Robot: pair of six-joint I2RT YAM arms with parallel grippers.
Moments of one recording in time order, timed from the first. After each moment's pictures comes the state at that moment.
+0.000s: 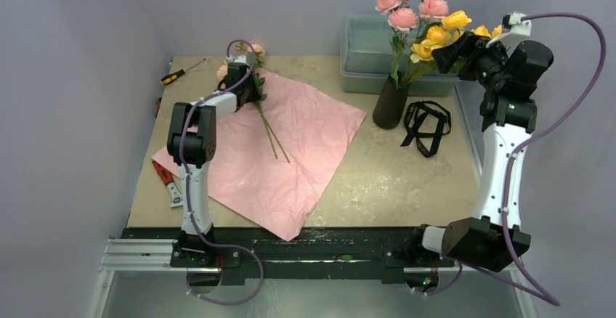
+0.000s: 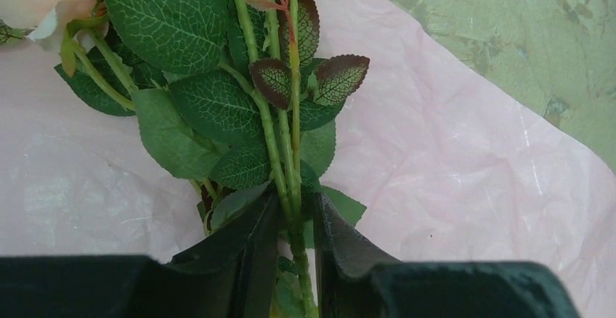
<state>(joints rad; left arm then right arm) -0.14 2.25 1.56 0.05 0.03 -0.39 -0.34 1.27 1.49 -0.35 -0.54 0.24</state>
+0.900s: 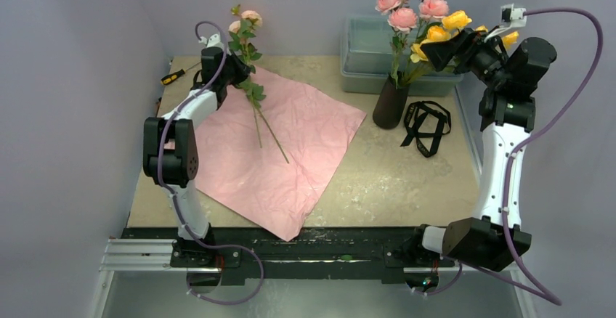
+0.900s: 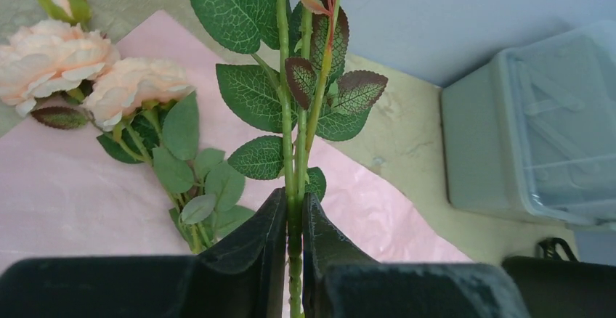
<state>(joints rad) -0.08 1.96 1.46 0.12 0.12 -0.54 -0.33 1.27 1.50 -0.20 -0.78 0.34</state>
